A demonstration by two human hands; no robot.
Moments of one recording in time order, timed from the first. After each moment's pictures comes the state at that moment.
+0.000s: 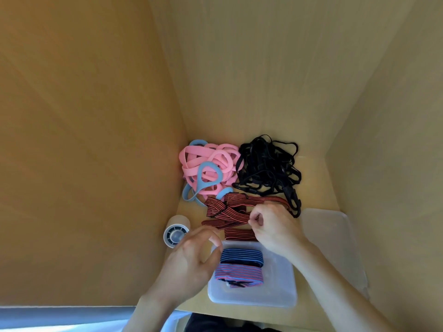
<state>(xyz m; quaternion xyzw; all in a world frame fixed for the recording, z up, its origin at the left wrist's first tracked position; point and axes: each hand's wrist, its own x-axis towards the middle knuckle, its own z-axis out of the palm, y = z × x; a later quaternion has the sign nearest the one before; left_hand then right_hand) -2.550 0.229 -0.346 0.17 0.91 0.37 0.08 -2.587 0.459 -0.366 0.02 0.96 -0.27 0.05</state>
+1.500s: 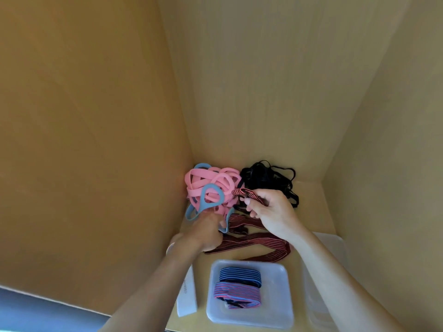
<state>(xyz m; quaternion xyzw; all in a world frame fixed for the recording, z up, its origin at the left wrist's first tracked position) -2.664 0.262 -0.371 0.16 0.96 0.19 0.16 -2.633 0.470 -0.325 -0.03 0.82 -0.58 -0.01</state>
